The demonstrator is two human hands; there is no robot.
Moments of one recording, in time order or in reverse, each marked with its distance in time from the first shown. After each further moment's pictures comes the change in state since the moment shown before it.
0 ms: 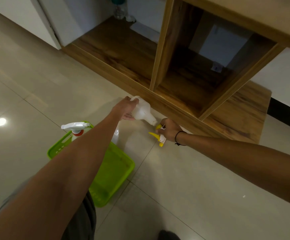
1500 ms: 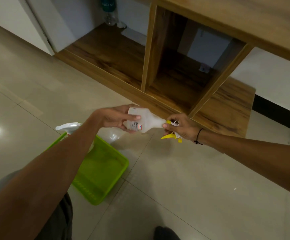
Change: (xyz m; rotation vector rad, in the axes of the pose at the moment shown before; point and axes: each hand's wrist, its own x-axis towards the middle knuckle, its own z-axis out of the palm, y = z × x) left_hand -0.052 -0.013 -0.023 -0.009 -0.691 0.188; right_hand -0.054 0.032 -0.067 0.394 -0.092 -0.247
